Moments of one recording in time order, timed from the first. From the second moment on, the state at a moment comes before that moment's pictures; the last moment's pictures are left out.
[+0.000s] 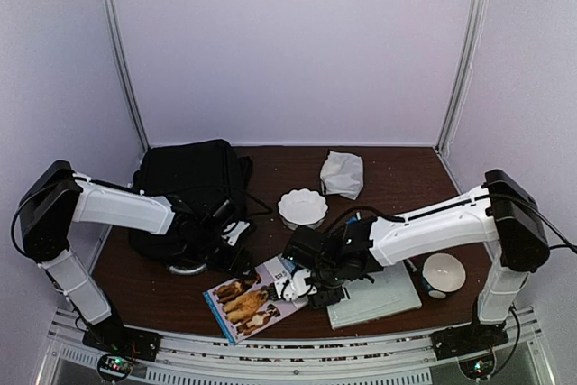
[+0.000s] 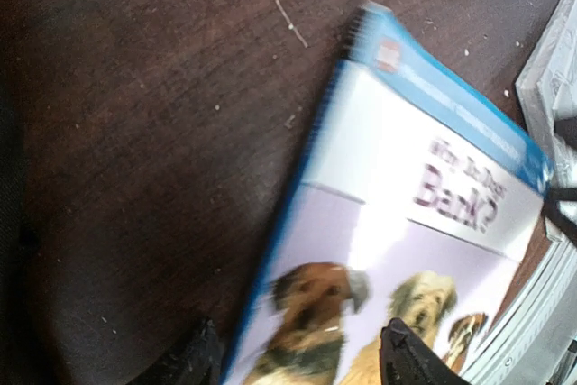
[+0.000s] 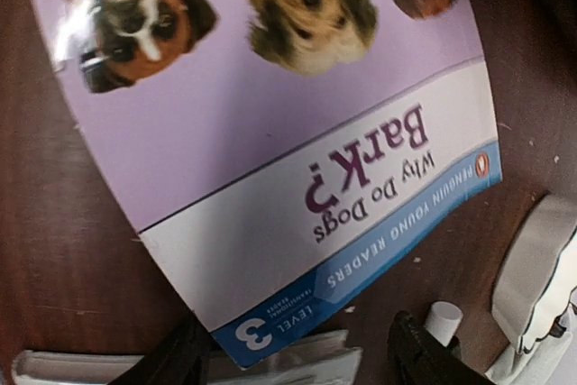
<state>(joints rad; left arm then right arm) -0.80 1.66 0.87 -0.40 0.31 -0.37 1.22 1.83 1.18 -0.54 0.17 -0.68</state>
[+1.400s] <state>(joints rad) -0.89 1.41 0.57 -0.19 0.33 -0.71 0.78 2.08 1.41 -0.61 -0.70 0.14</state>
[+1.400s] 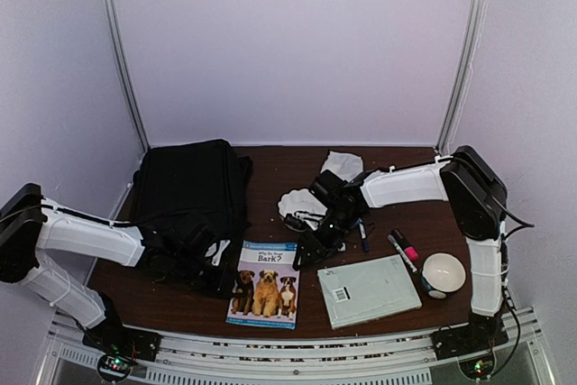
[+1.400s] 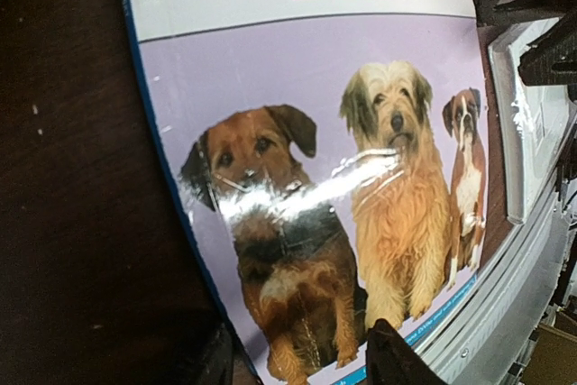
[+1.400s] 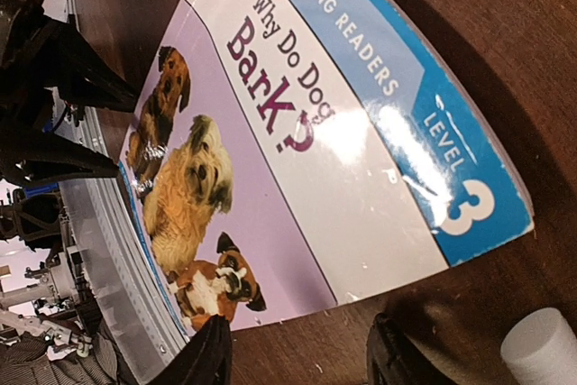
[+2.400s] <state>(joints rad) -0.93 1.46 0.54 -0.02 0.36 -0.82 0.78 2.05 1.39 -0.55 -0.70 0.21</state>
